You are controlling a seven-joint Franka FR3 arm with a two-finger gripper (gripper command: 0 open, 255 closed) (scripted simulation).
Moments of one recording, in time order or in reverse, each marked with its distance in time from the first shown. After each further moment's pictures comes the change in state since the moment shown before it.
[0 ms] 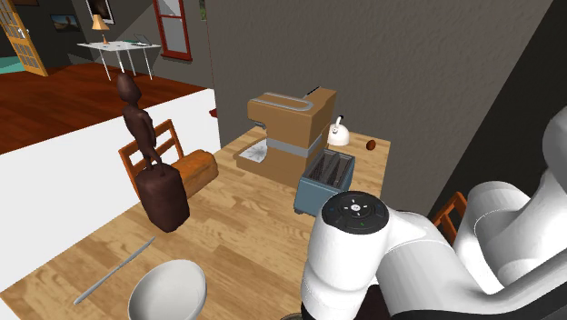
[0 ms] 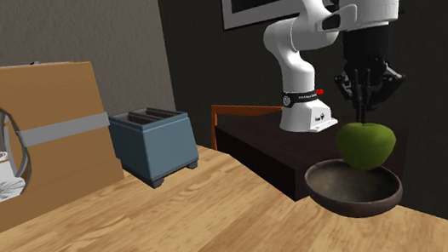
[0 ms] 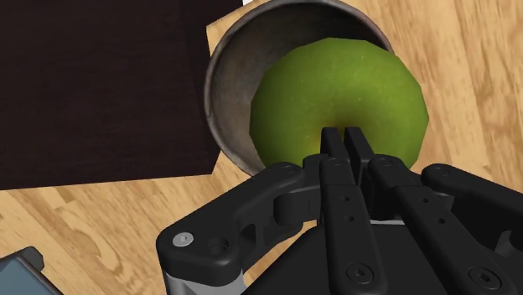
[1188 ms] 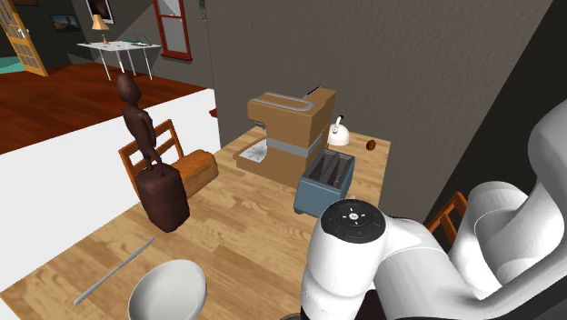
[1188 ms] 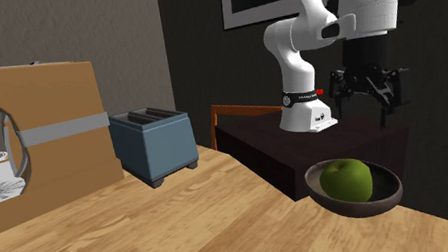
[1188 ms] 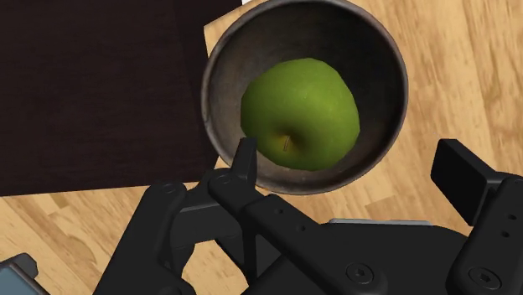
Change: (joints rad) arm -0.014 0.042 0.020 -0.014 -0.012 0.056 0.009
